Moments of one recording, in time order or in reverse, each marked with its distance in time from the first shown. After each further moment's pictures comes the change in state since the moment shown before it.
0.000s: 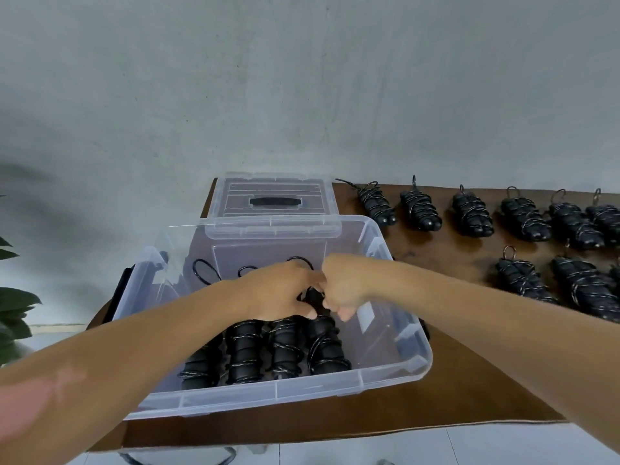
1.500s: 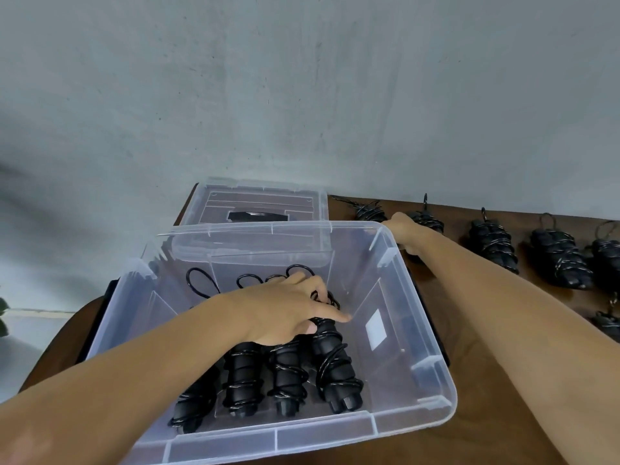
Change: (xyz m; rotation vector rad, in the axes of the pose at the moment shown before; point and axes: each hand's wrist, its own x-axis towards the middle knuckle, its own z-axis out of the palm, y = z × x) left_hand 0.092 0.005 -0.023 0.119 -0.220 -0.079; right_hand 0.224 0.186 -0.149 0.603 0.377 0.112
